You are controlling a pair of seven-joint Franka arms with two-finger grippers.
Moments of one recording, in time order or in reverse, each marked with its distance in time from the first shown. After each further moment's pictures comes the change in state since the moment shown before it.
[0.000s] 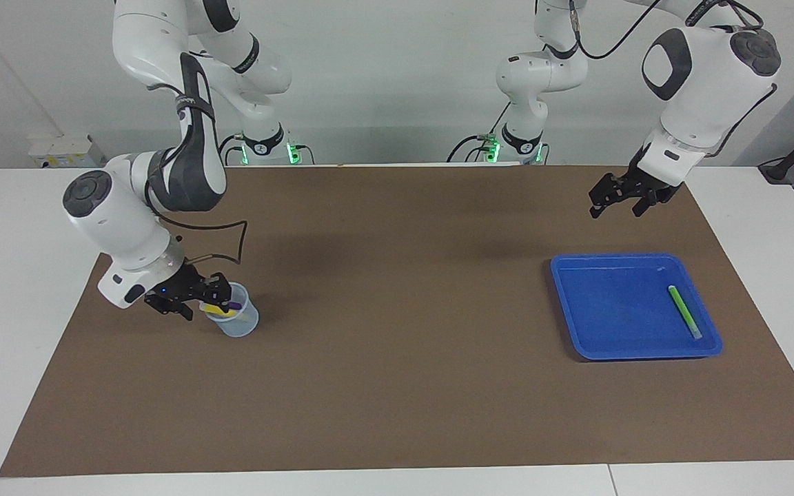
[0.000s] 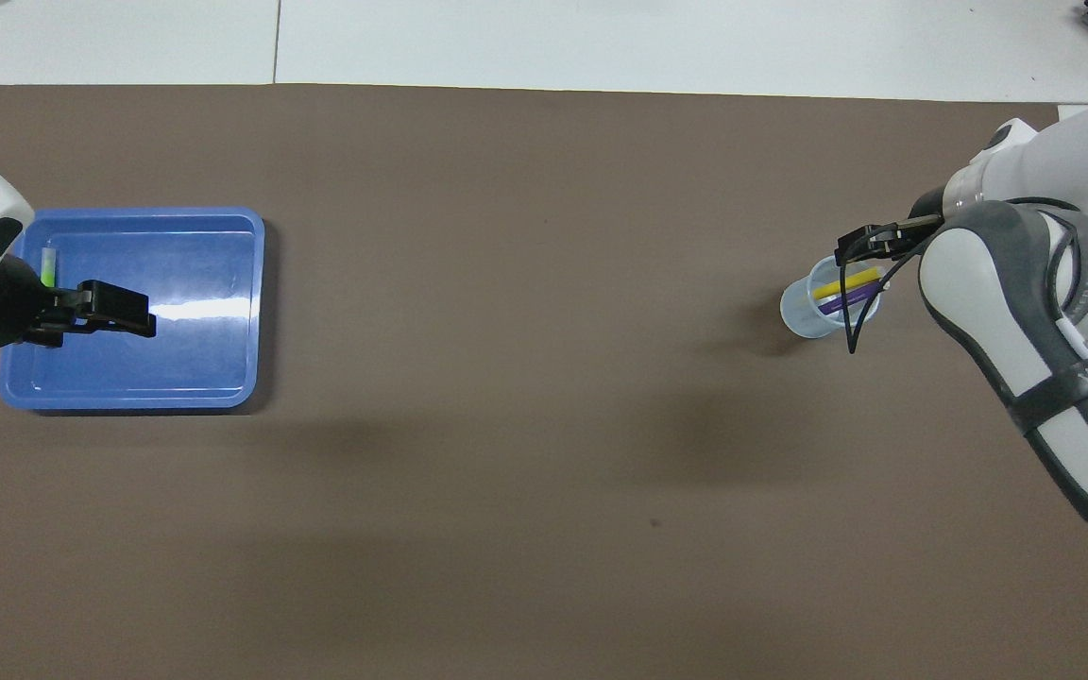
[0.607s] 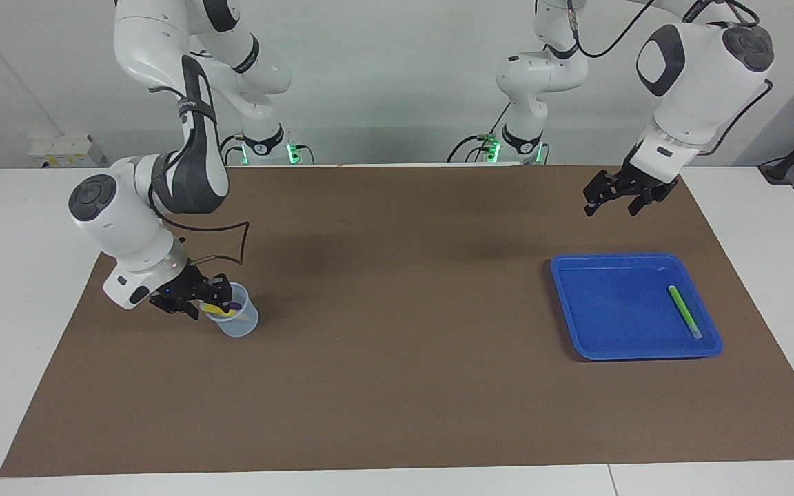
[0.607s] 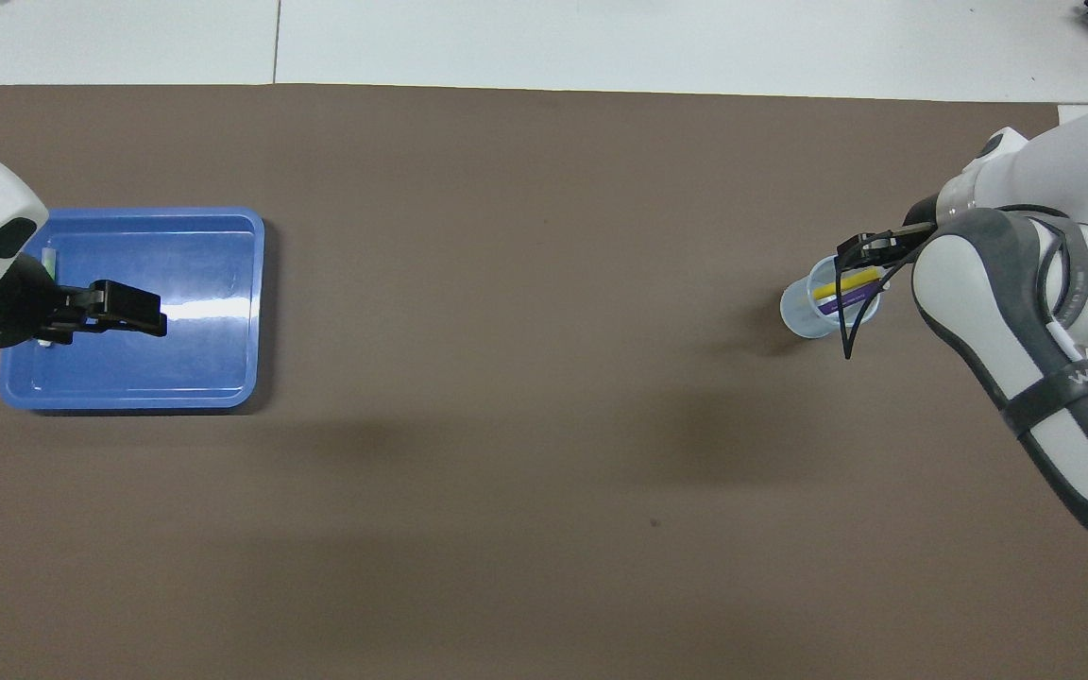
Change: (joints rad) left arm -0.024 -0.003 -0.001 0.008 0.000 -0.001 -0.001; right arm 0.000 -0.001 0.000 -0.023 -0.001 0.013 0.000
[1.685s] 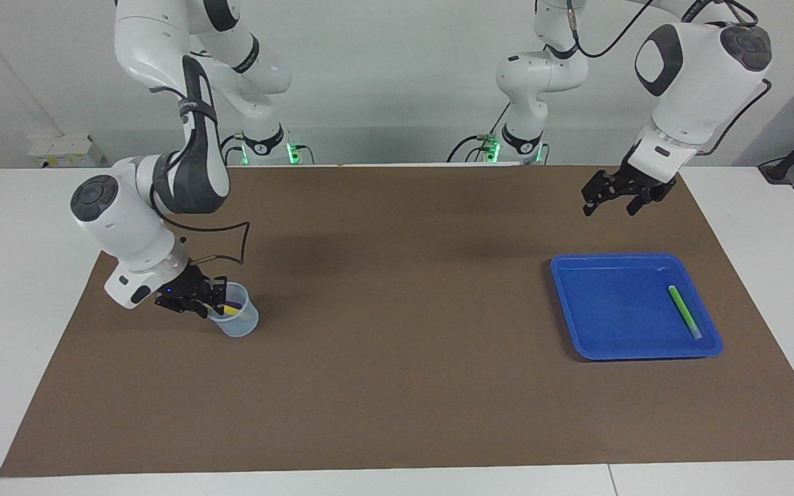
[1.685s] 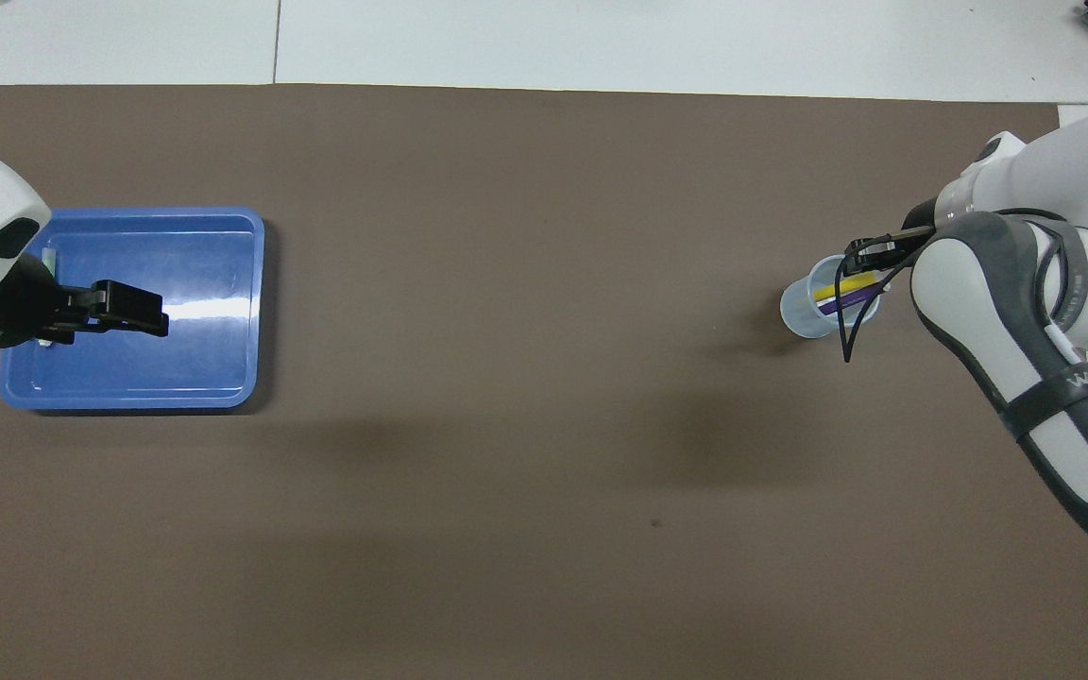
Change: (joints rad) left arm -0.002 0.000 0.000 0.000 0.000 0.000 0.000; right arm 0.000 -0.008 0.000 -0.012 0.000 -0.011 -0.001
